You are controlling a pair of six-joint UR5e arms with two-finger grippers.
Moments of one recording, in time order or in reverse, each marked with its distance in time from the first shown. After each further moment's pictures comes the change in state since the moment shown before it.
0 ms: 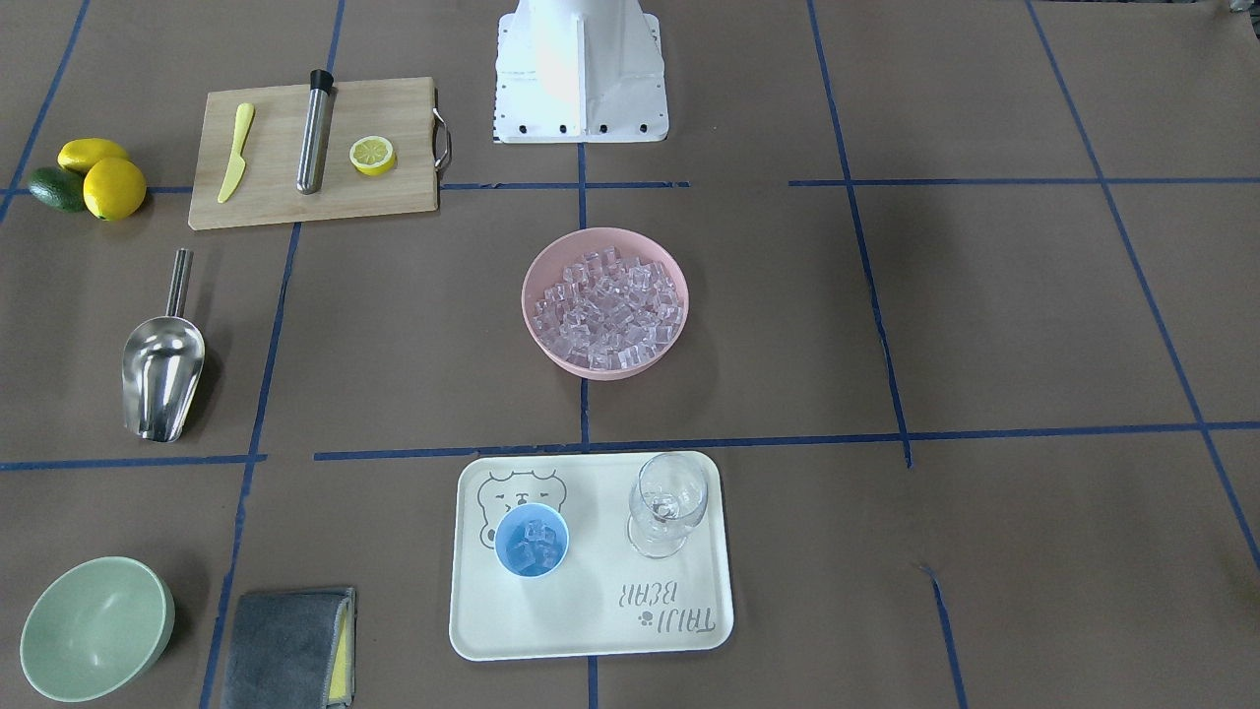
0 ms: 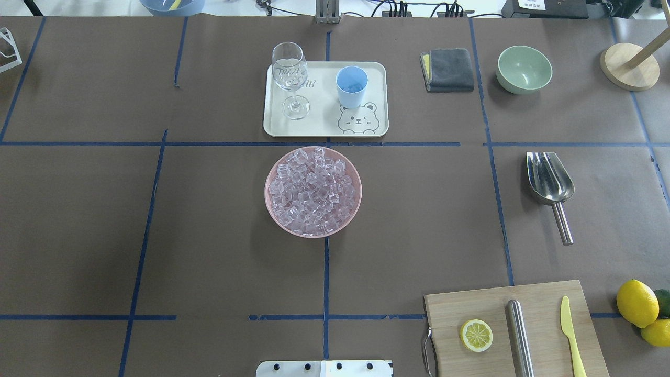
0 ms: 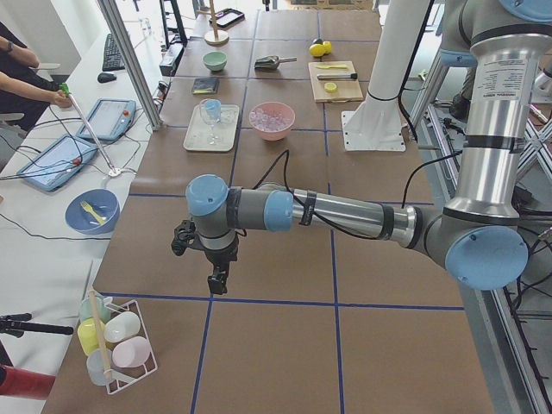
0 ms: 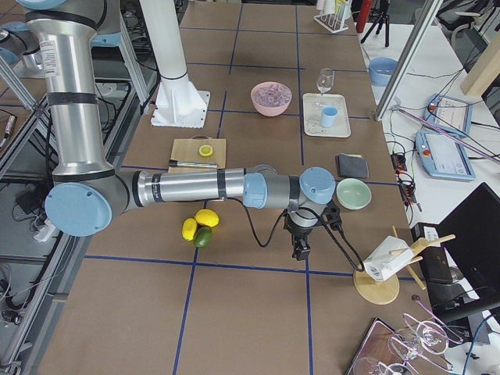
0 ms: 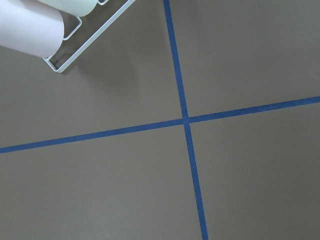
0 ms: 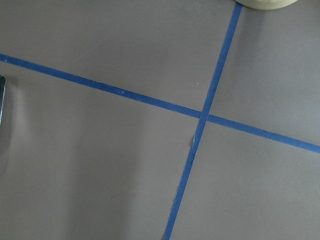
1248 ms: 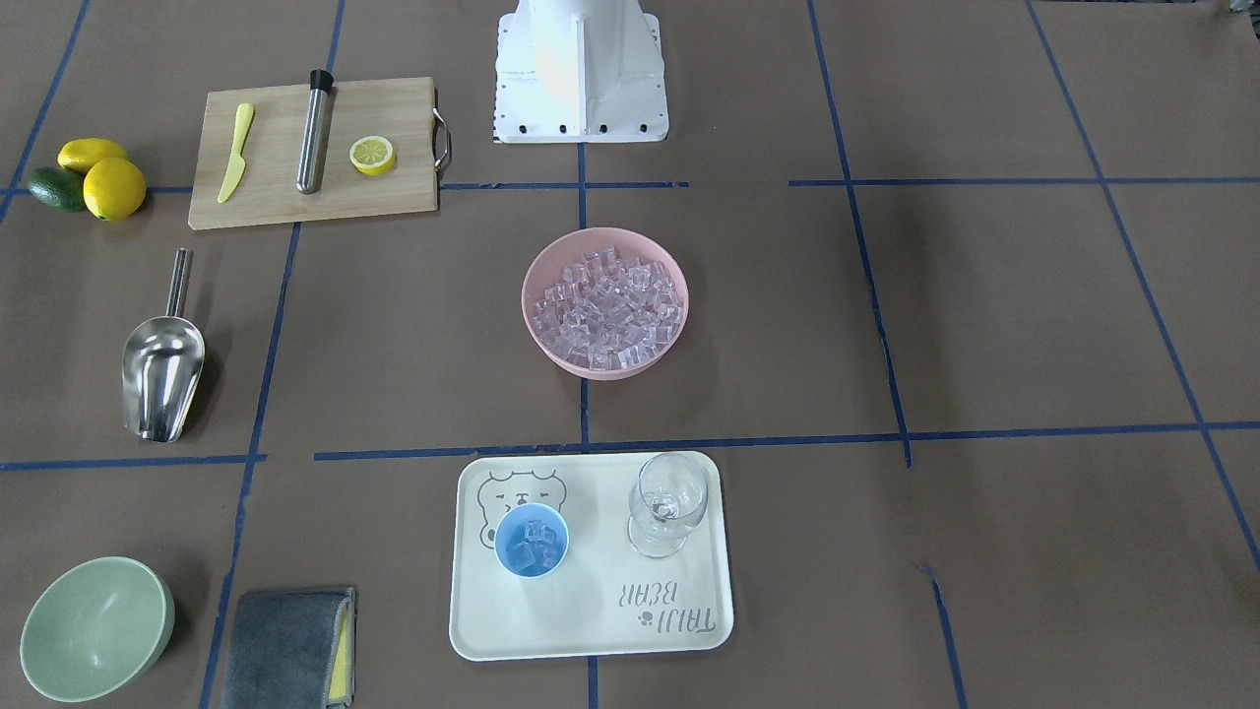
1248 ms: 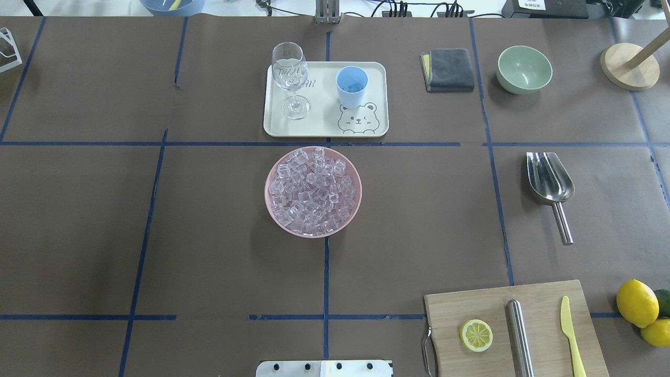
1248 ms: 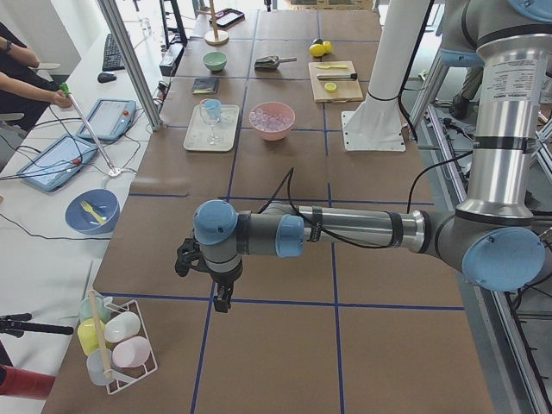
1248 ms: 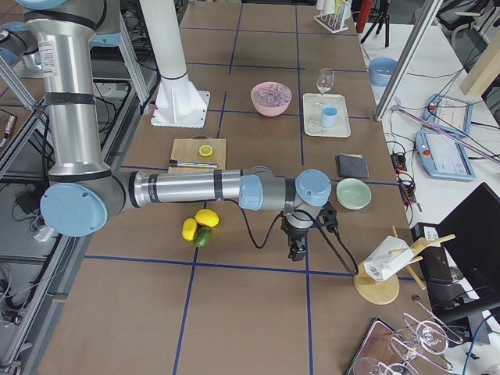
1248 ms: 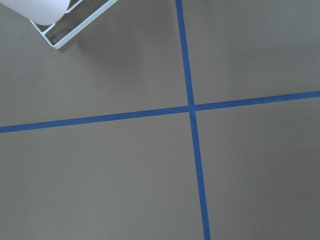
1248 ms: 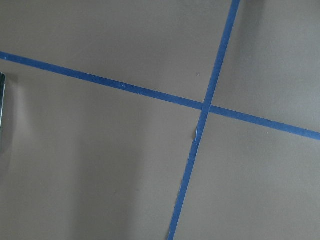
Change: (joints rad) left arm -0.064 0.026 0.054 -0.089 0.001 -0.002; right arm 0.000 -0.024 0.013 0.006 0.007 0.012
